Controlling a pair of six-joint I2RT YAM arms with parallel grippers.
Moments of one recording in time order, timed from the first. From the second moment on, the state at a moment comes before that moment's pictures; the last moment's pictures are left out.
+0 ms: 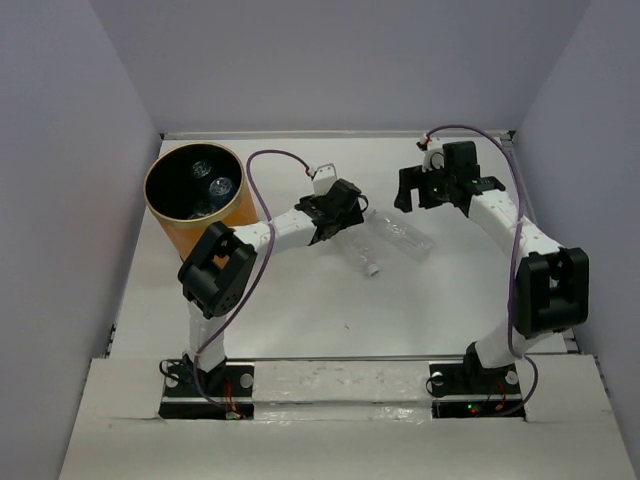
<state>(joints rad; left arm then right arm) -0.77 1.91 1.35 -0.24 -0.45 -0.84 0.17 1.57 1.24 -0.39 -0.30 0.00</state>
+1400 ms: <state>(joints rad) -0.42 1.08 1.42 -0.21 -0.47 -0.48 0.44 1.39 1.19 -0.28 -0.34 0.15</state>
